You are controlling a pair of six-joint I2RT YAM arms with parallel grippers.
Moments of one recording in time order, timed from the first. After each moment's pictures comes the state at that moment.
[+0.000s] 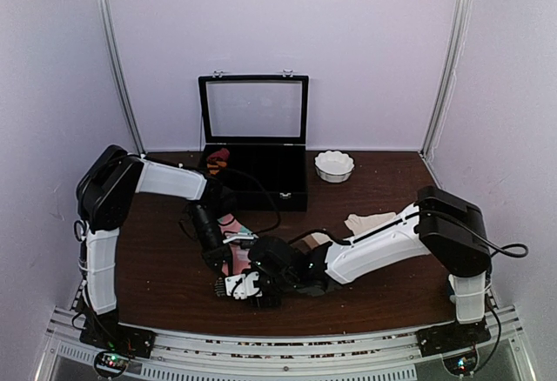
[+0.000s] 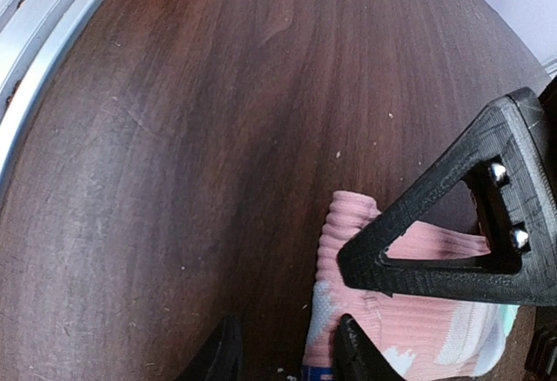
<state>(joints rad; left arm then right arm) -0.63 2.12 1.38 -1.15 0.65 0.71 1.24 2.06 1.22 0.10 -0.05 -0.61</state>
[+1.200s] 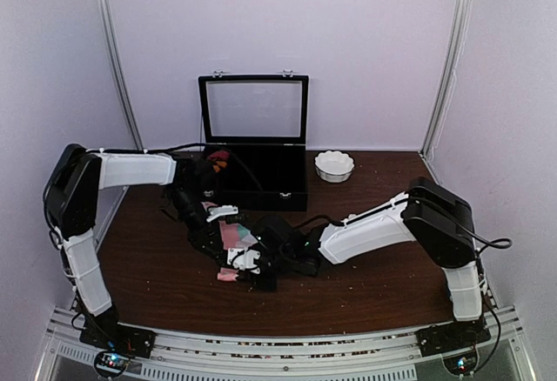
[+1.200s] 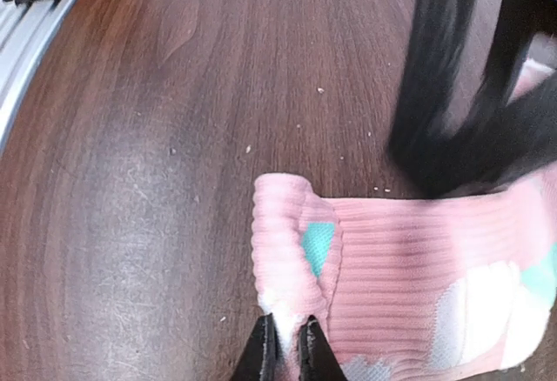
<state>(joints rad) -0.54 1.91 1.33 -1.08 0.59 0.75 1.13 2.14 1.32 0.04 -0.23 -0.42</state>
